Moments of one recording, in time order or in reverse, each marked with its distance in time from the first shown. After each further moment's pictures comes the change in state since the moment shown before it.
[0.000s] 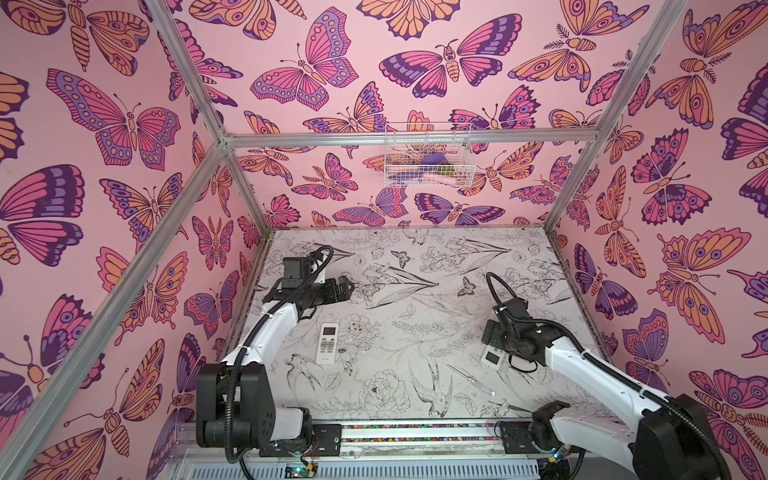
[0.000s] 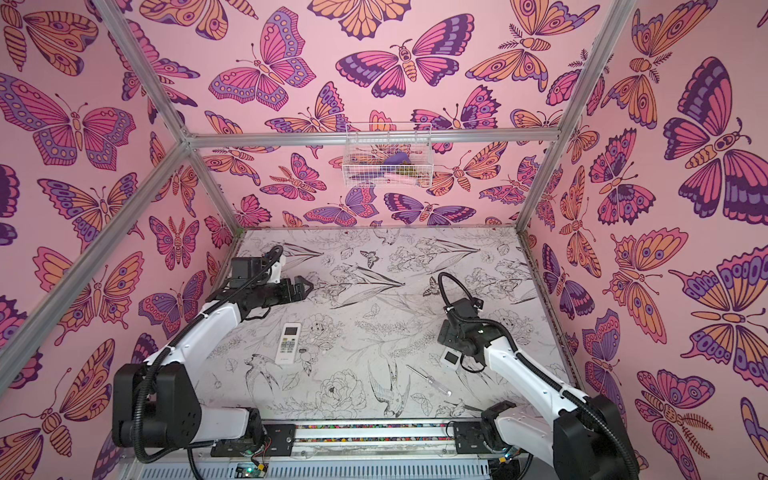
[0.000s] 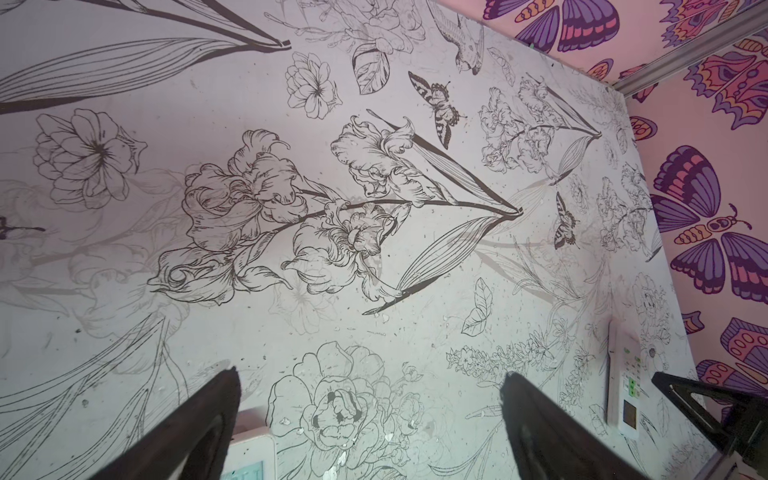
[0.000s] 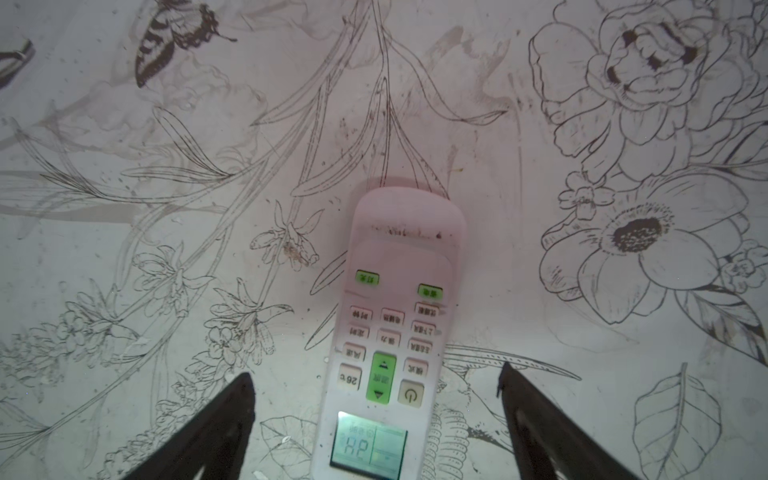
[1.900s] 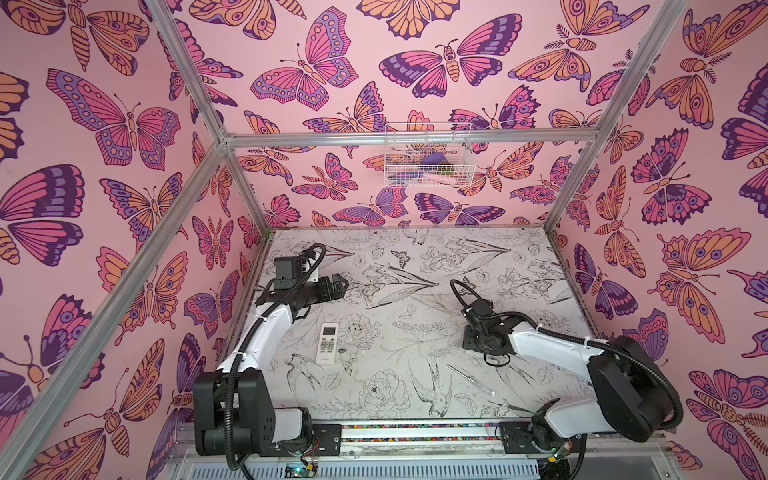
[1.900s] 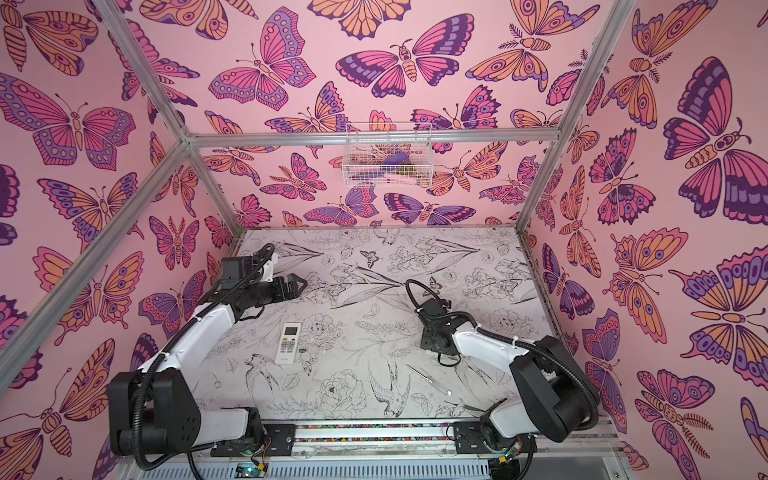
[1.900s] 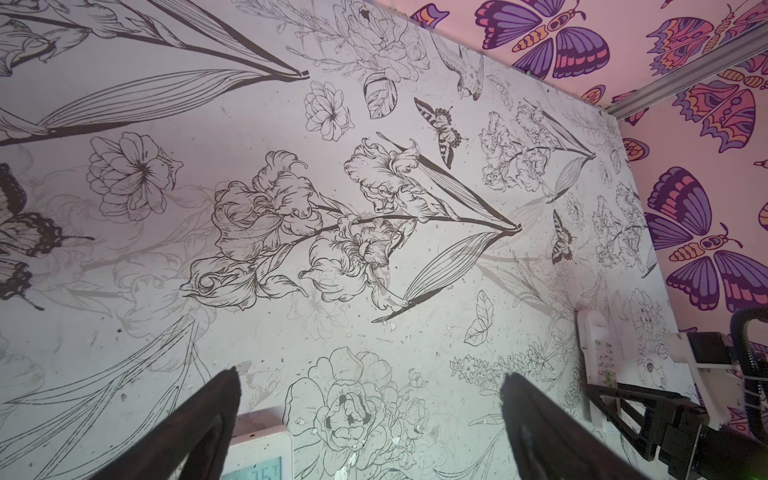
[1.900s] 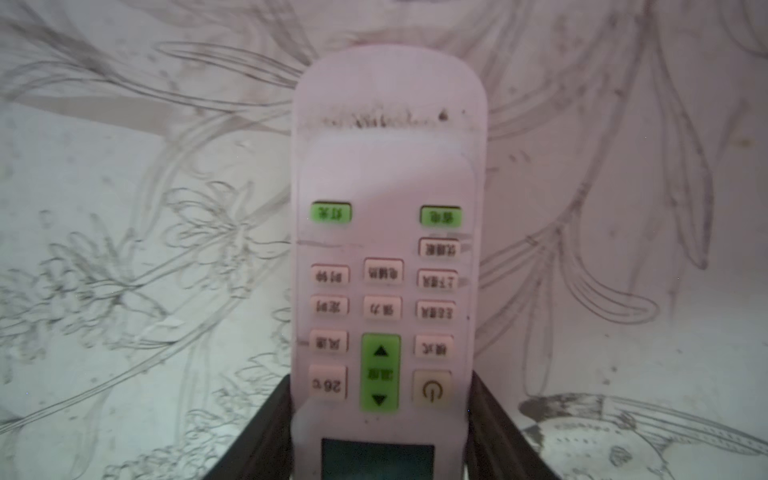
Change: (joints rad) left arm 0.047 -0.036 0.000 -0.004 0.018 0.016; right arm 0.183 0.319 0.093 0.185 -0.052 -0.015
